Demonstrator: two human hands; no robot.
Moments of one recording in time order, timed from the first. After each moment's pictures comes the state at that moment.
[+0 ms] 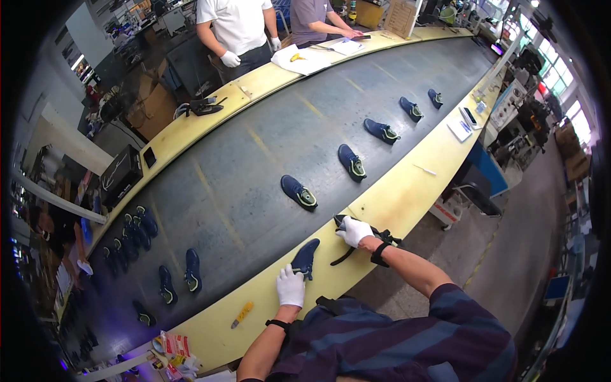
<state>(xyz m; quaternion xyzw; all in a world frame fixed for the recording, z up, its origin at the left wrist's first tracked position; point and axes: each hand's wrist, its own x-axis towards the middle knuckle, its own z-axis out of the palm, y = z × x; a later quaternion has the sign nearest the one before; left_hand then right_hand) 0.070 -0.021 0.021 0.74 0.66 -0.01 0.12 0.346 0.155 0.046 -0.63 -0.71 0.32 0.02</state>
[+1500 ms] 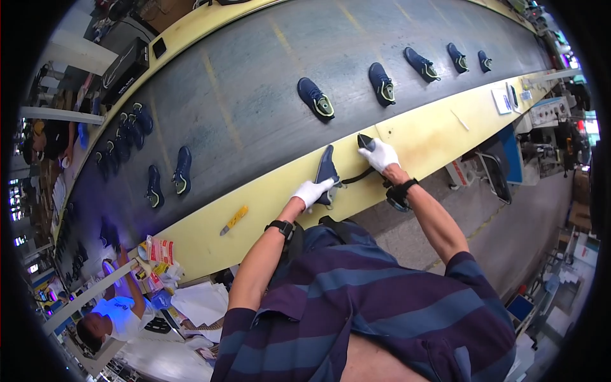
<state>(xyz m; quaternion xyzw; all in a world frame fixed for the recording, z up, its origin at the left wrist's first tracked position) 0.090 0.042 0.031 0.32 0.65 0.01 0.69 0.358 0.164 0.023 -0.66 -0.67 0.34 0.01</state>
